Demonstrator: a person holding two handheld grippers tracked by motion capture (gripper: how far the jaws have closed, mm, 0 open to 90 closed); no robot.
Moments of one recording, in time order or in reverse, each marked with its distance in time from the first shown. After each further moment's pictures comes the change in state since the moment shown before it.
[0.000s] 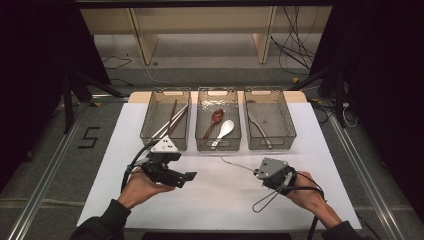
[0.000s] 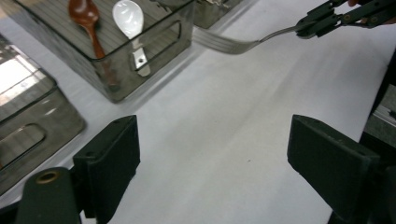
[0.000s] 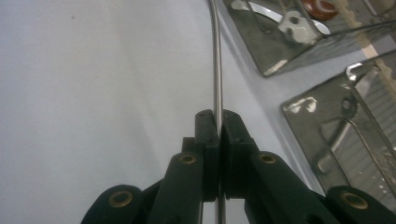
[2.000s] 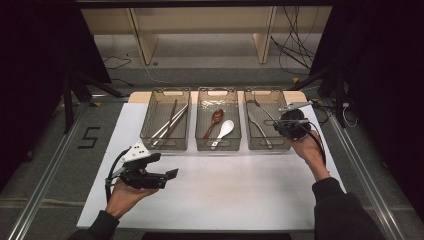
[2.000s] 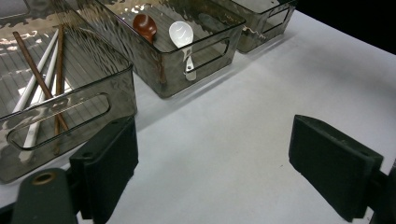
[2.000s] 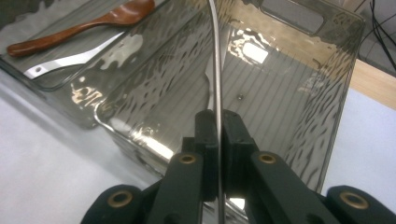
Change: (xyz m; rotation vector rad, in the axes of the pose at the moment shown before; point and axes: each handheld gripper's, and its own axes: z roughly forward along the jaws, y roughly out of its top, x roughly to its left) left arm 0.020 -0.041 -0.024 -0.162 0.094 -0.103; right arm -0.142 -0.005 0.026 0.020 -0.164 0.583
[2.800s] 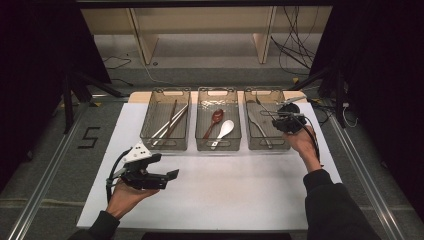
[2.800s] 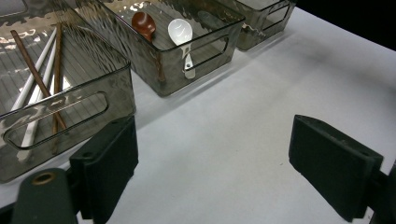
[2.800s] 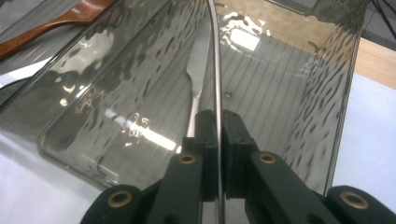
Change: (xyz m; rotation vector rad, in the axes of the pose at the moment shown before) left arm -0.002 0.000 0.001 0.005 0.000 0.004; right arm -0.014 0.011 0.028 0.064 -0.025 0.084
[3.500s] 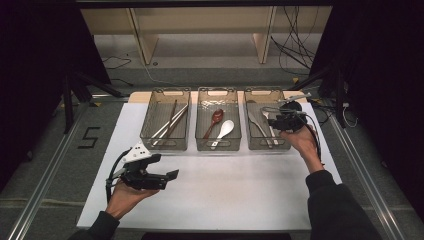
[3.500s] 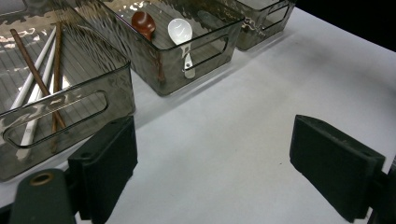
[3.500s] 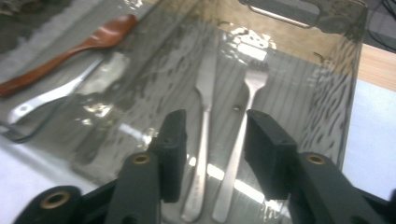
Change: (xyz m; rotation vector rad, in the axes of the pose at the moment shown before) left arm 0.000 0.000 -0.001 0.002 -0.004 -0.004; right arm 0.000 0.003 -0.010 -0.058 0.052 0.041
